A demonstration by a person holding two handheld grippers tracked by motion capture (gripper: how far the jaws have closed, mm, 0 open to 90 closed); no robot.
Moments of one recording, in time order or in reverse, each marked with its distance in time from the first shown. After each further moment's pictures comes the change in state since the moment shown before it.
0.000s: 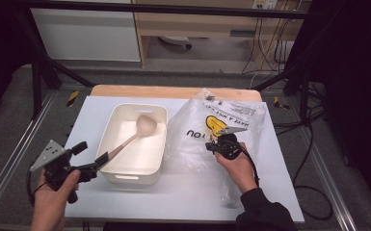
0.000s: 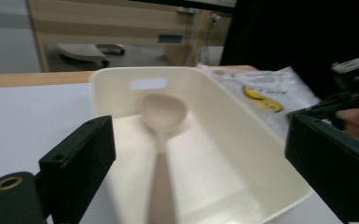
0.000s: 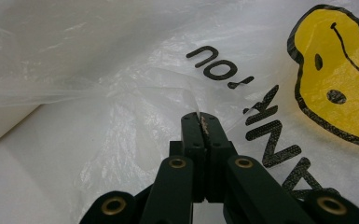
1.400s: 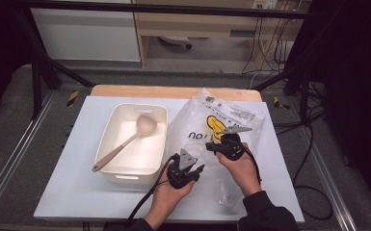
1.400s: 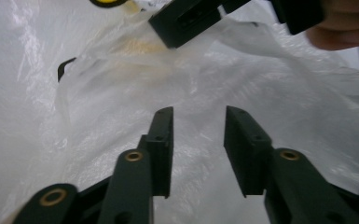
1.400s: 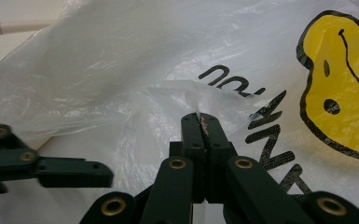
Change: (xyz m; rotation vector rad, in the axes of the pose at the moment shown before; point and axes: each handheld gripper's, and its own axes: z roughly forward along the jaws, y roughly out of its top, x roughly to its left) left arm -0.163 -0.072 0.214 0.306 -0.166 0.213; right arm 0.007 0.005 -0.021 -0.033 0.055 0.032
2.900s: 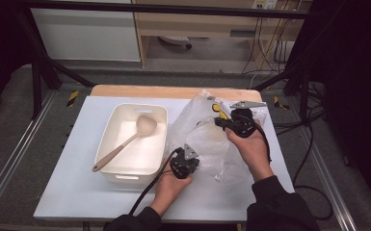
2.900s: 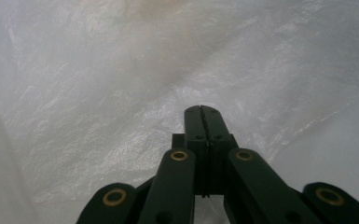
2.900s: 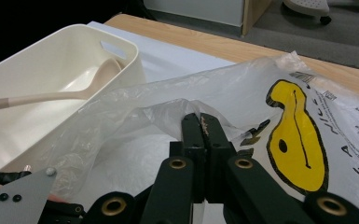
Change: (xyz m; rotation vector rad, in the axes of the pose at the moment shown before) left arm 0.021 -0.003 0.029 0.131 -0.004 0.047; right arm -0.008 0.071 -0.045 -0.108 -0.082 -0.031
